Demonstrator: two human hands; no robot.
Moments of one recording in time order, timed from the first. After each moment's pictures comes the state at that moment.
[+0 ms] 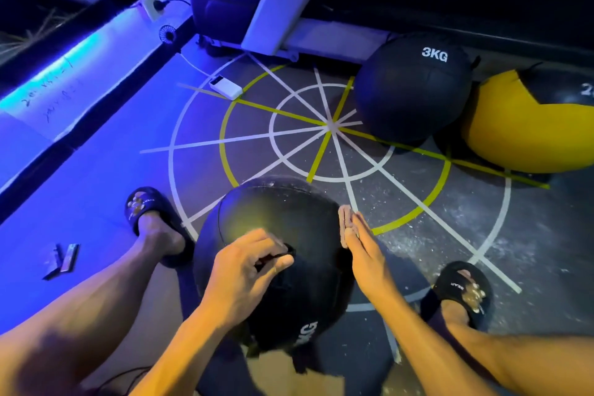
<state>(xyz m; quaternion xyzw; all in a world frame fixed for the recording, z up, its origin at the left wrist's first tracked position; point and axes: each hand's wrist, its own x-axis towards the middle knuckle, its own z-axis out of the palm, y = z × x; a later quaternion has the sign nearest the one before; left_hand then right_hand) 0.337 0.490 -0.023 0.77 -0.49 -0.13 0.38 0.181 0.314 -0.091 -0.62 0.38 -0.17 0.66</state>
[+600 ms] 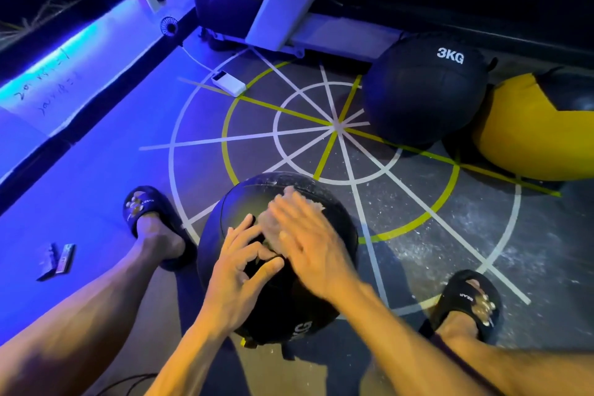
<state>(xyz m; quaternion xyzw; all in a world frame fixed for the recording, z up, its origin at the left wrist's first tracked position) 0.360 0.497 -0.049 0.76 -0.39 -0.21 0.48 0.267 0.339 -0.062 -0.91 0.13 -0.18 0.35</state>
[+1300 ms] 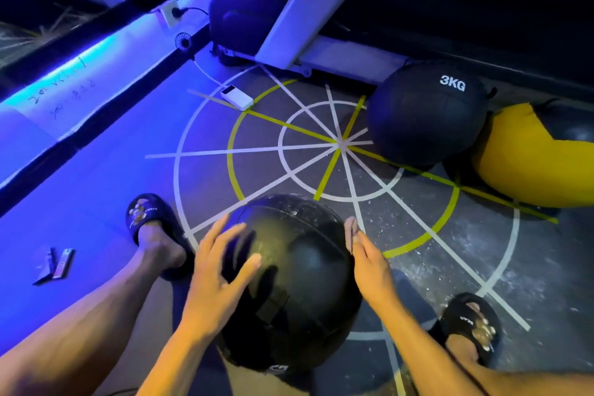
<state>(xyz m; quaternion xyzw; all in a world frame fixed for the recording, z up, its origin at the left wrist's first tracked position) 0.381 0.516 -0.045 0.80 -0.31 -0.16 0.48 0.223 0.297 -0.082 -0.68 0.45 -0.11 0.57</state>
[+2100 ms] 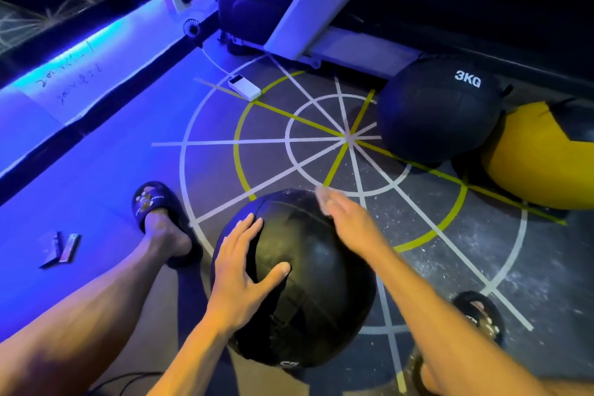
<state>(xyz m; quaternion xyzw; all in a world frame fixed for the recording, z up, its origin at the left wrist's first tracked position) 0.372 0.510 -0.073 0.83 -0.31 -0.15 0.44 0.291 0.273 -0.049 -0.85 0.31 0.01 0.43</state>
